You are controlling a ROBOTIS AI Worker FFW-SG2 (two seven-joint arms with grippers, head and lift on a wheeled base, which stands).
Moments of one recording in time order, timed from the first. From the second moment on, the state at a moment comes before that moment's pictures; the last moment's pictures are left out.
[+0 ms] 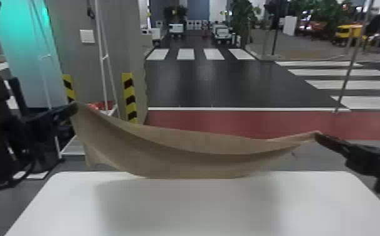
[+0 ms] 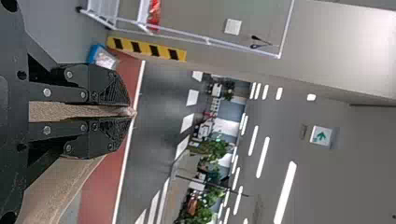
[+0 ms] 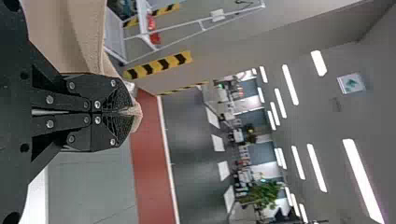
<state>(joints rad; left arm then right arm) -0.37 0.45 0.17 -1.78 0.69 0.69 0.03 -0.37 -0.28 -0.27 -1.63 -0.36 0.72 0.42</state>
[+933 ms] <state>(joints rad) 0.37 0.26 0.44 -2.27 0.68 0.92 -0.16 0.19 -0.36 -0.57 -1.92 -0.52 0.91 0.57</state>
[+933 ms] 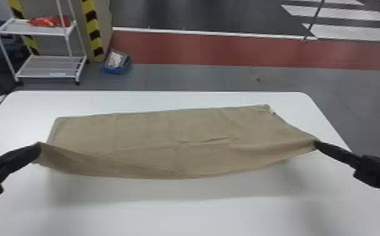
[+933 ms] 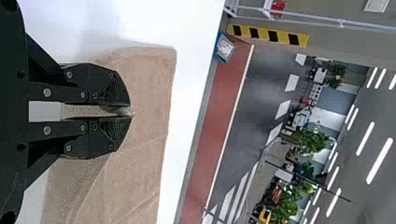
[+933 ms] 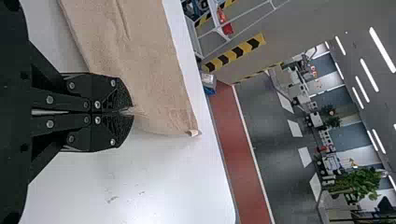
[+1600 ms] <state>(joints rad) 0.37 0.25 0.47 -2.27 0.67 0.91 -0.13 0.21 -0.33 -0.59 -2.03 -0.49 1.12 0.56</state>
